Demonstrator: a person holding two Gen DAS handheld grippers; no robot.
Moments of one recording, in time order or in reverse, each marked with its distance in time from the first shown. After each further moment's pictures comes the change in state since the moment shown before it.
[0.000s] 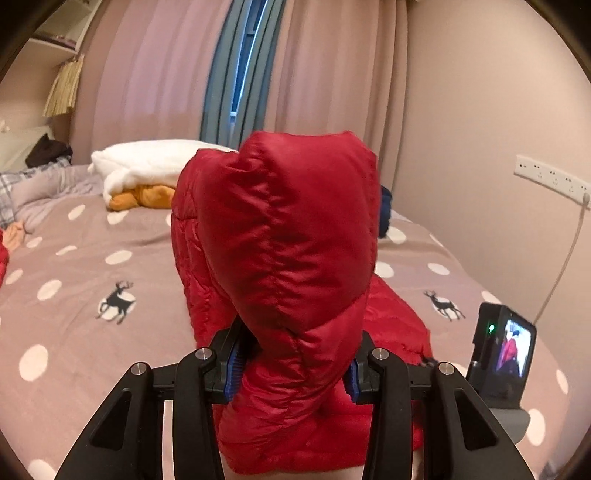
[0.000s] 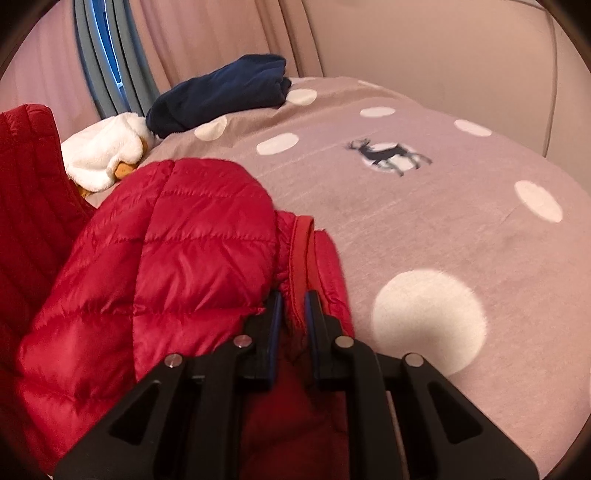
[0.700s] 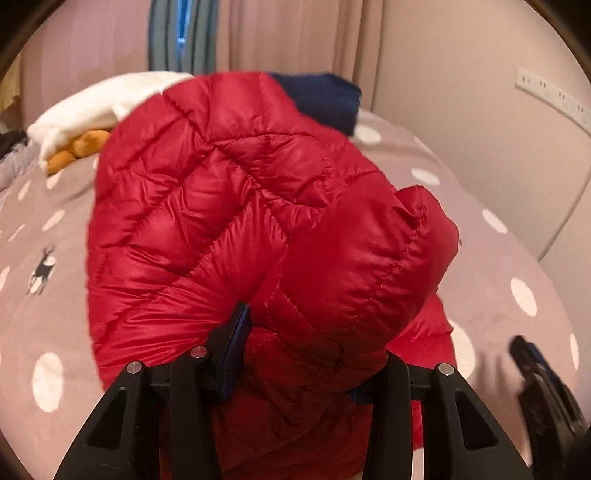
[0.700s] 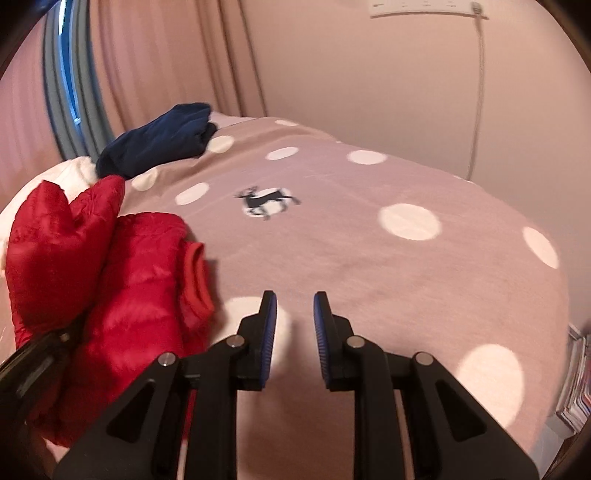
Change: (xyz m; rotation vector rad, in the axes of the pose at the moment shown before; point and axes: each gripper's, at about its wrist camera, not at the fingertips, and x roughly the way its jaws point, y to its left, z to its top) left arm 0.109 -0.088 -0.023 0.100 0.365 -0.017; right arm -0.076 -0.093 0.001 0.087 -0.111 -0.182
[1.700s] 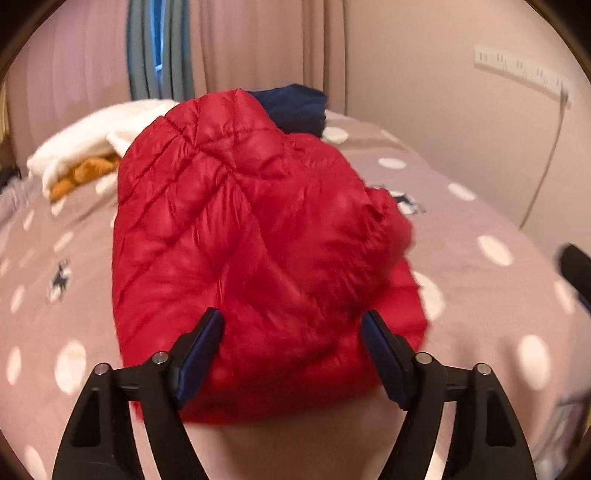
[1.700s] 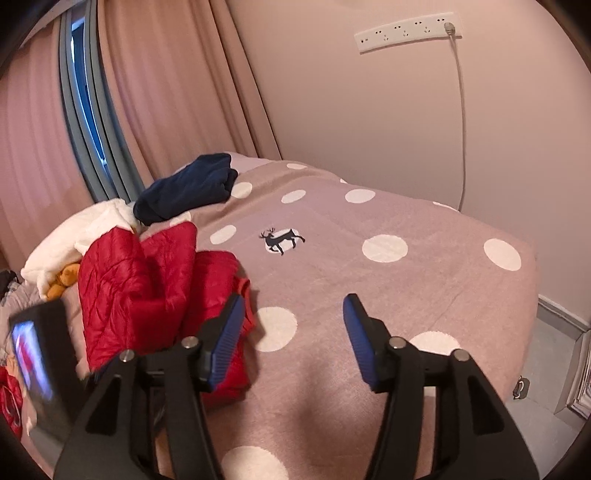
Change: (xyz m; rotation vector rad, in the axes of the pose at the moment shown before) left arm -0.069 -0.015 -0.045 0.101 -0.058 -0.024; right arm -0.108 -0.022 0.004 0.062 -0.119 0.114
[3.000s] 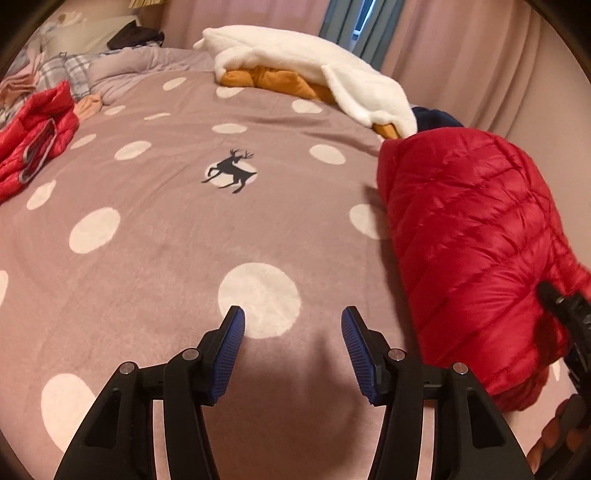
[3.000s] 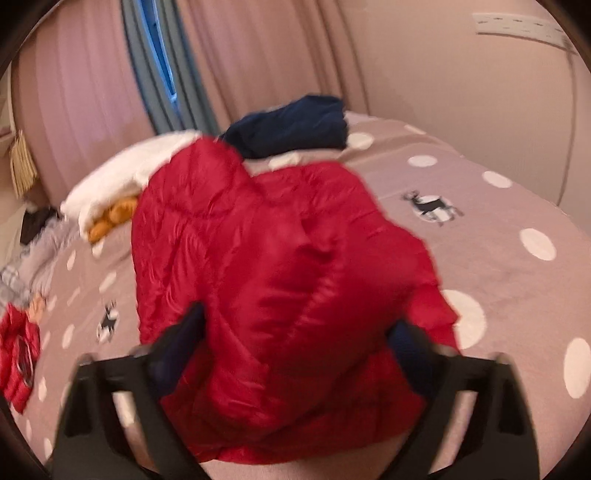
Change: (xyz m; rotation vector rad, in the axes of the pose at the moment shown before) left arm -0.021 0.204 -0.050 -0.567 0.050 0.250; right arm 0.091 0.162 -0.034 -0.188 0.186 0.219
